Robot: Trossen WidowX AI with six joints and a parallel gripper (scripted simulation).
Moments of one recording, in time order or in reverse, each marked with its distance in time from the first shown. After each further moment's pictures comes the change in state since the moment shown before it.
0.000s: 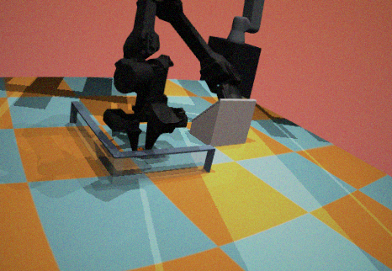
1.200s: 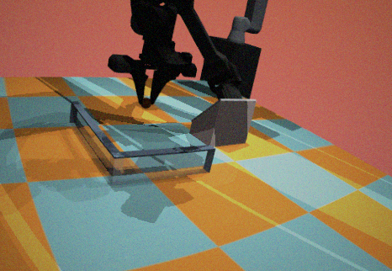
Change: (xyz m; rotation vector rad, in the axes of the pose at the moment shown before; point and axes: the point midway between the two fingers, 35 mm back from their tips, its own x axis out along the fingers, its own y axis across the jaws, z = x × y) arm -0.117 -0.004 -0.003 0.085 -0.002 0.002
